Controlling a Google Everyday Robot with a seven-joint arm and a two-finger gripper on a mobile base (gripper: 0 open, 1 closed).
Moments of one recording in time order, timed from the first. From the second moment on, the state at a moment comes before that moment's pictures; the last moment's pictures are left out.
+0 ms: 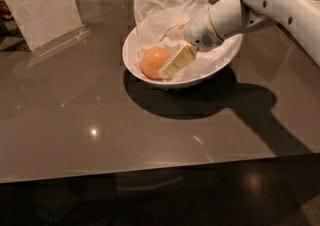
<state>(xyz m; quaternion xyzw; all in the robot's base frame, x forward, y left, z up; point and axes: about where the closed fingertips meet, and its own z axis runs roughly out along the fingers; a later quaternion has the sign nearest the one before) 0.622 -0.027 0.889 -0.60 0.68 0.24 0.35</state>
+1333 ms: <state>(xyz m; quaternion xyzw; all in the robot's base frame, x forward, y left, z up) 0.634 -0.011 0.854 -0.59 0.69 0.27 0.33</state>
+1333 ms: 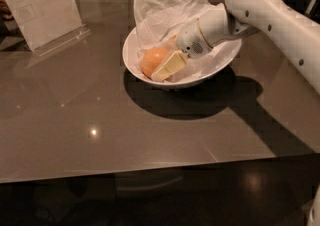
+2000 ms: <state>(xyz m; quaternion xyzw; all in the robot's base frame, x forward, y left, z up) 0.633 -0.013 0.851 -0.58 0.69 0.28 0.33</state>
